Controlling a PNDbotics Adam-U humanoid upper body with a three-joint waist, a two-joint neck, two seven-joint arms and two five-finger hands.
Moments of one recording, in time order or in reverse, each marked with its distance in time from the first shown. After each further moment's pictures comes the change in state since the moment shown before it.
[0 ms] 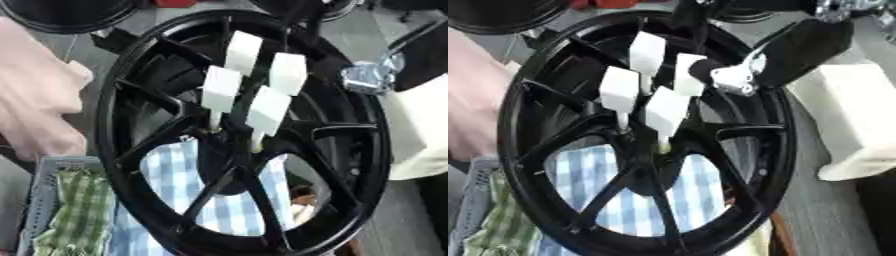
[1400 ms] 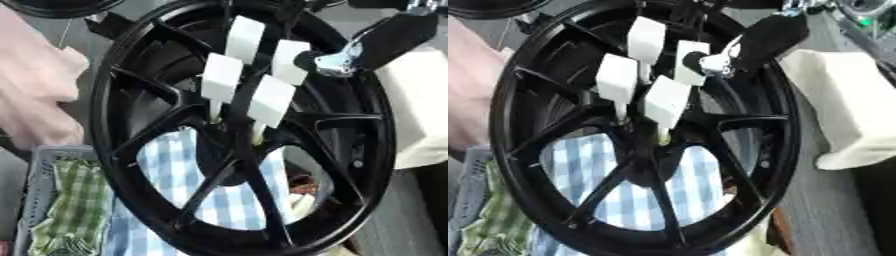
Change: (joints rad) left arm -0.005 -0.002 0.000 0.000 0.008 0.000 0.000; right arm 0.016 0.064 0.018 0.127 0.087 0.026 0.008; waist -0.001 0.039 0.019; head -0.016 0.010
